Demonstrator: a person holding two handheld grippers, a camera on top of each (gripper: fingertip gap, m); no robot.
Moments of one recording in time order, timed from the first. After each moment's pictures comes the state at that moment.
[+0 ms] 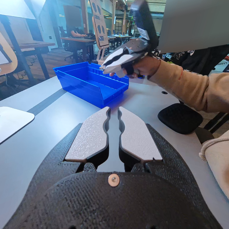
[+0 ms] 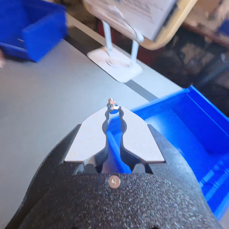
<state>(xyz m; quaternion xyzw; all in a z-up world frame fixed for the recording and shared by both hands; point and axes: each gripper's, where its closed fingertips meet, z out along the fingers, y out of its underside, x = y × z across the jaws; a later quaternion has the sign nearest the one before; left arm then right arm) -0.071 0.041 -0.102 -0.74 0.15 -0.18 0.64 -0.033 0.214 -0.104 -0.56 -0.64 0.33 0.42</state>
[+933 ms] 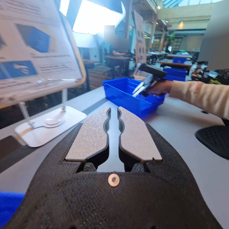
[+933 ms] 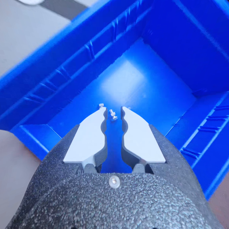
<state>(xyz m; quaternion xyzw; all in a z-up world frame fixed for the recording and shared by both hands) -0.167 0.027 -0.067 -0.71 0.04 -0.07 0.70 -0.009 0.361 -0.221 -0.75 -0.58 0.15 0.28</state>
